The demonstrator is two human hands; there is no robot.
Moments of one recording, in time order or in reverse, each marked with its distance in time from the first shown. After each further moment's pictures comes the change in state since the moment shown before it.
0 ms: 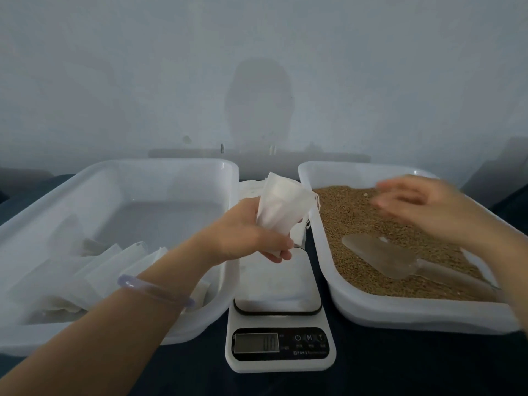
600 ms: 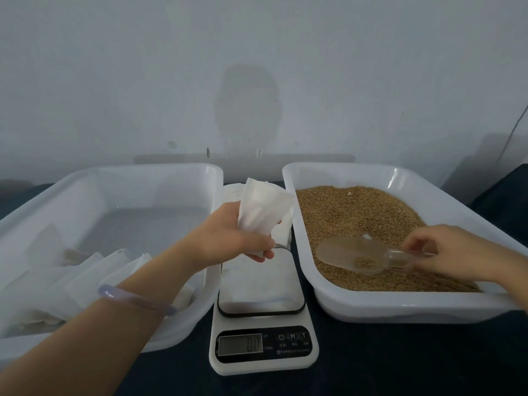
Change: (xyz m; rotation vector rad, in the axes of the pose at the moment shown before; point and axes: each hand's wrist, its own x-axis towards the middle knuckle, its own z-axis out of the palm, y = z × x) left_hand 0.004 -0.006 0.004 -0.004 0.052 0.003; right_hand -0.023 0.088 -0.020 -0.417 -0.204 0.177
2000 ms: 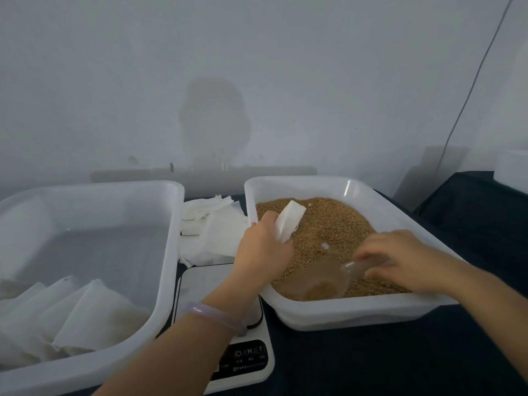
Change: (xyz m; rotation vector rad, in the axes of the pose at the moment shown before) left_hand 0.061 0.003 0.106 0.492 0.343 0.046; right_hand -0.031 -0.010 -0.015 -0.190 0.074 -0.249
